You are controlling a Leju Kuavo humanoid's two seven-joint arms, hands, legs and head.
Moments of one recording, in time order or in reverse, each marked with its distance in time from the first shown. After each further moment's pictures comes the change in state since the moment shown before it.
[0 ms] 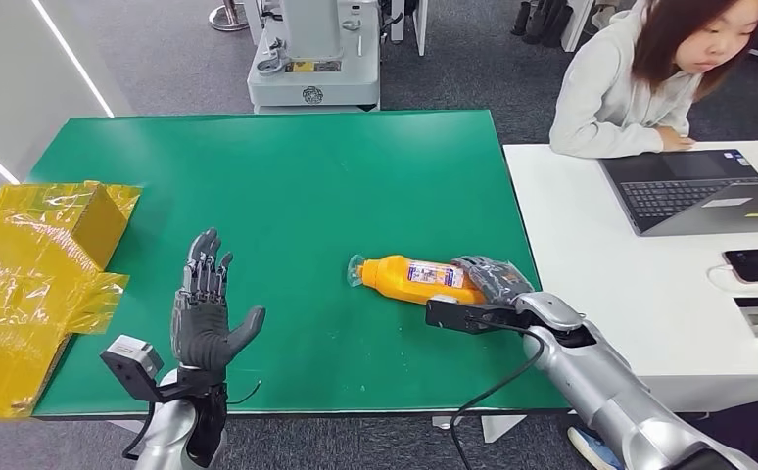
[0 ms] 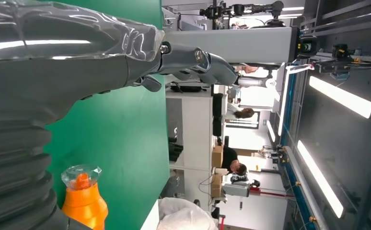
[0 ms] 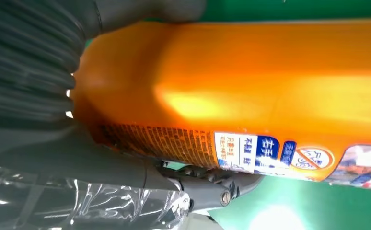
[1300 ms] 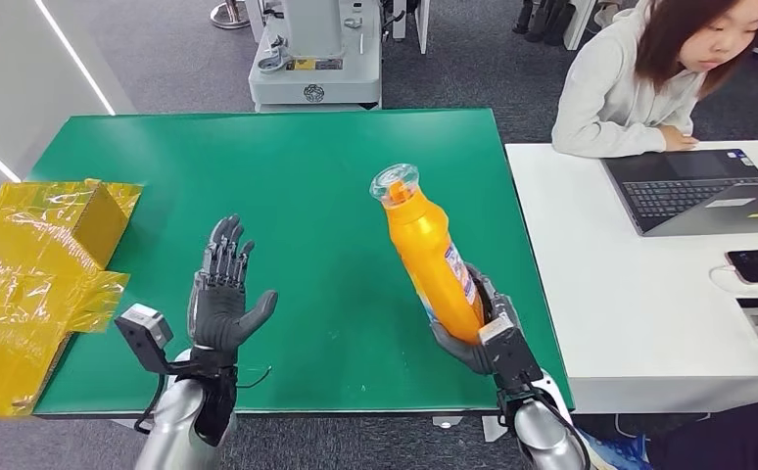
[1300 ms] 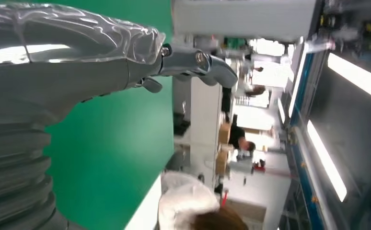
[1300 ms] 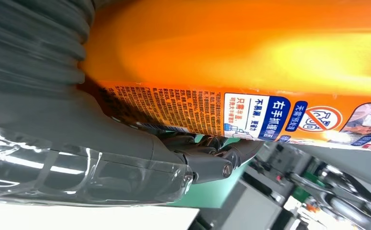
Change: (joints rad) left arm -0.097 -0.025 0.006 0.081 0.050 -0.103 0.077; right arm 0.468 0.212 -0.351 -0.441 -0.593 -0.286 -0.427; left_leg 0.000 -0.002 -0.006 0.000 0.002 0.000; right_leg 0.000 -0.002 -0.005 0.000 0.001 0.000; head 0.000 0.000
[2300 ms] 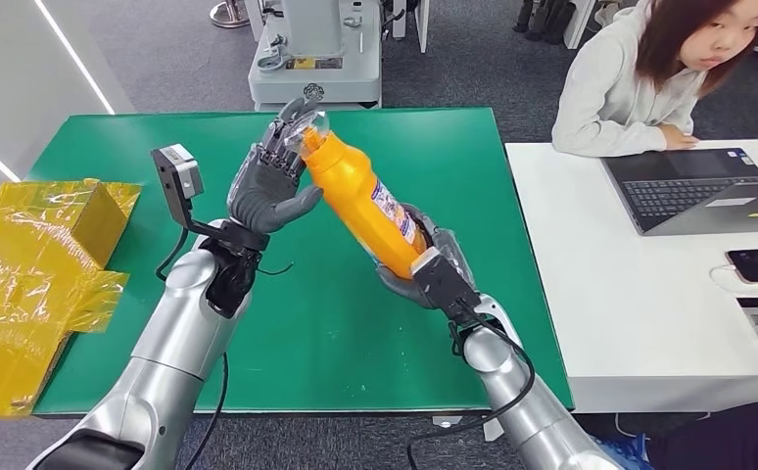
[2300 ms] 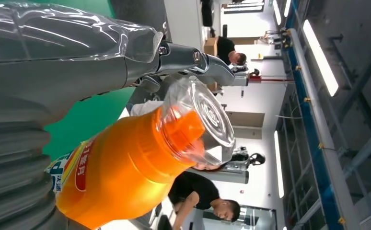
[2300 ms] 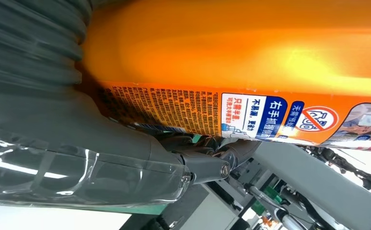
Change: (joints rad) left arm -0.504 0.000 -0.112 0.316 0.150 -0.227 0.197; right arm -0.338 0.112 0.102 0.273 0.097 0.009 0.051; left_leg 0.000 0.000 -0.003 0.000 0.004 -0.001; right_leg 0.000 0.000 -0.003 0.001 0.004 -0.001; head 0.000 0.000
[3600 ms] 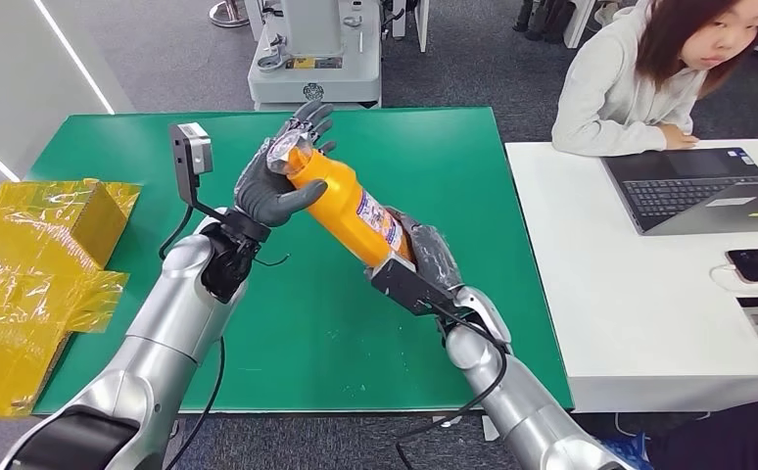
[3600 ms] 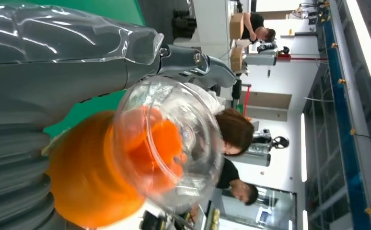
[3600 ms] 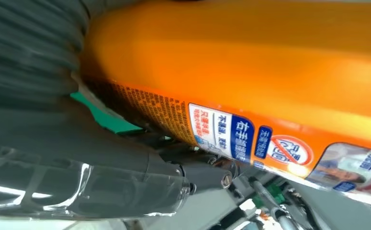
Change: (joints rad) left arm -0.087 0.019 -0.022 0.117 0.086 -0.094 0.099; right arm -0.060 0.034 0.029 0.096 0.268 -0.070 0.084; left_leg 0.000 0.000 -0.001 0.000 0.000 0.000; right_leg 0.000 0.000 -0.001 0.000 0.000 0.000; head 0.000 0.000
